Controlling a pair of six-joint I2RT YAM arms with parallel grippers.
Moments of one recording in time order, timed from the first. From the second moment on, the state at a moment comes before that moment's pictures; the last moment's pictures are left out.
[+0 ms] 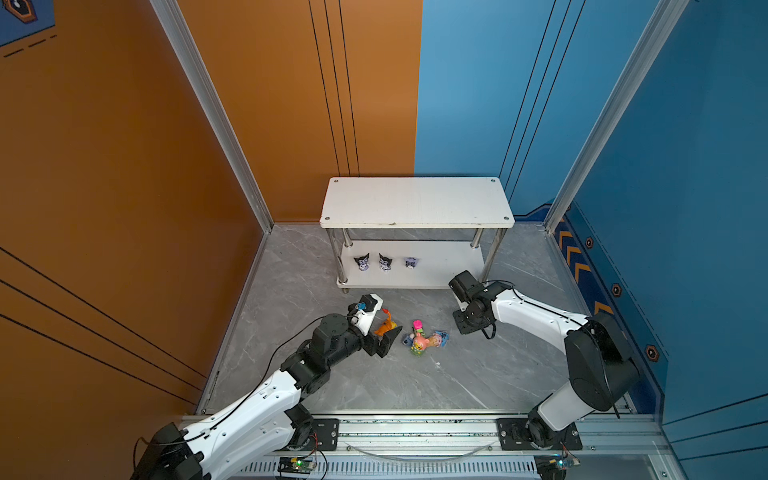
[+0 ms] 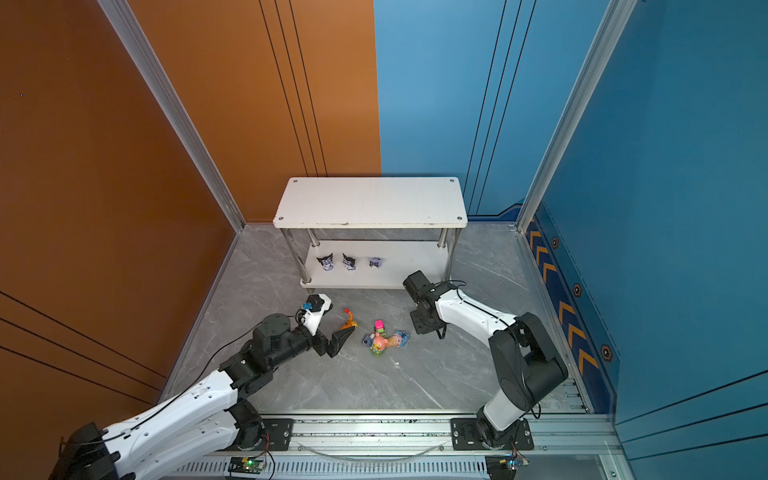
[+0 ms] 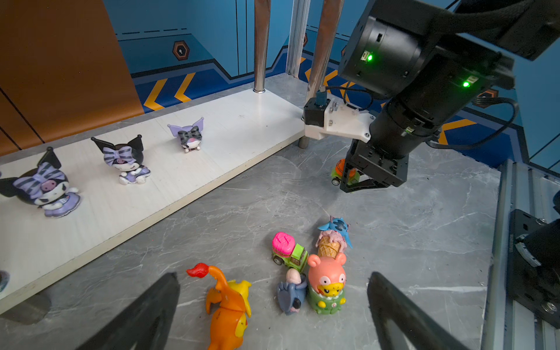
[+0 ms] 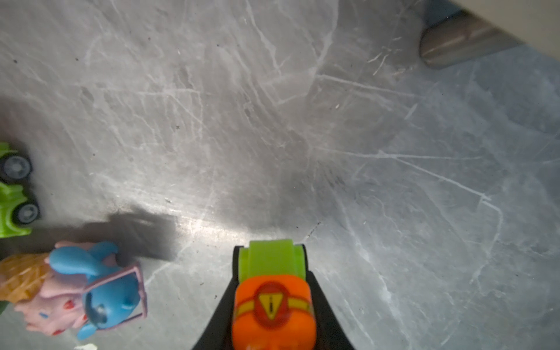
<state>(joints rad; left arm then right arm) -0.68 0.85 0.39 0.17 0.12 -0.07 0.55 1.61 1.02 -0.77 0.16 0.24</state>
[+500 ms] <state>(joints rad) -0.67 0.86 0.39 0.18 0.12 -0.07 0.55 1.70 1.02 -0.72 0.10 0.27</state>
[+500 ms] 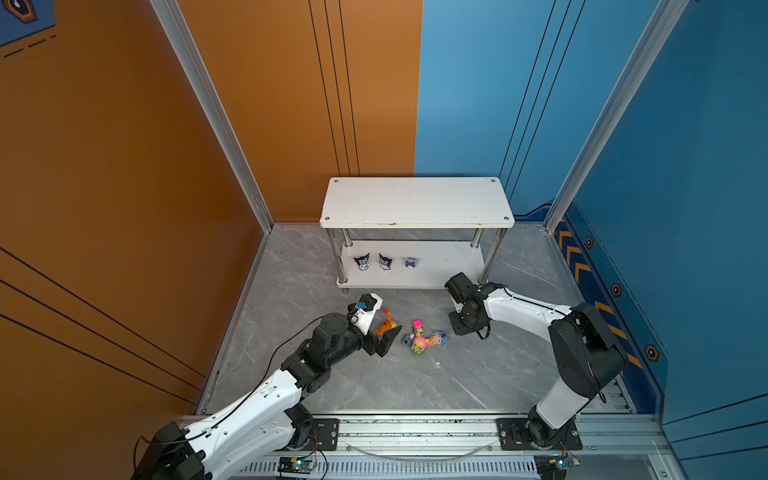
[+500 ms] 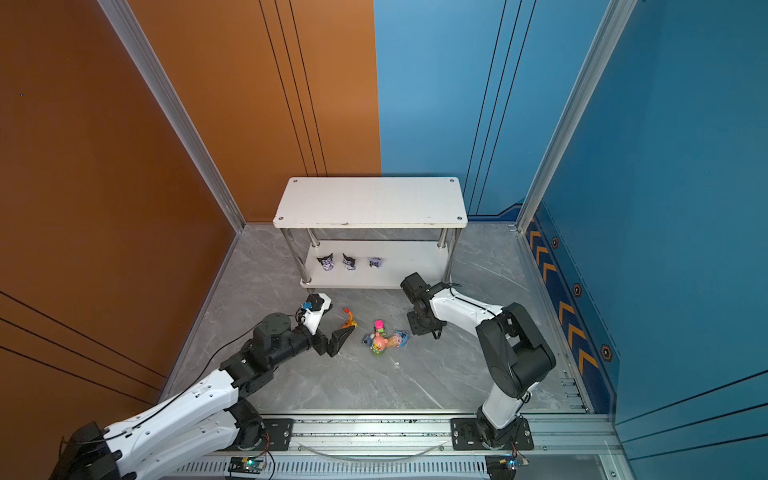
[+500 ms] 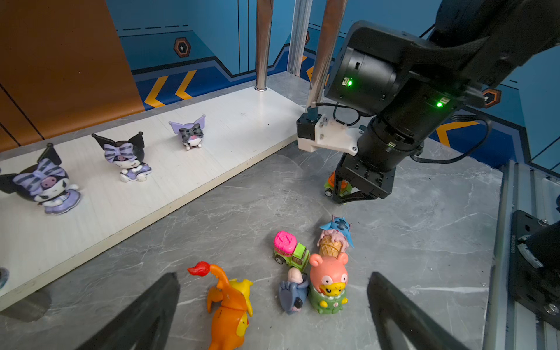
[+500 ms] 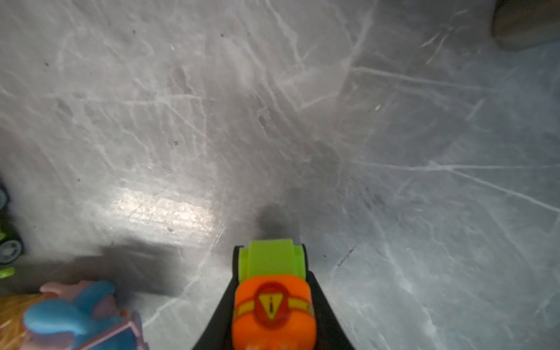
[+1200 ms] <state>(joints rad) -0.67 0.87 0.39 0.18 0.13 -0.08 0.56 1.51 0.78 -0.43 0.12 0.32</state>
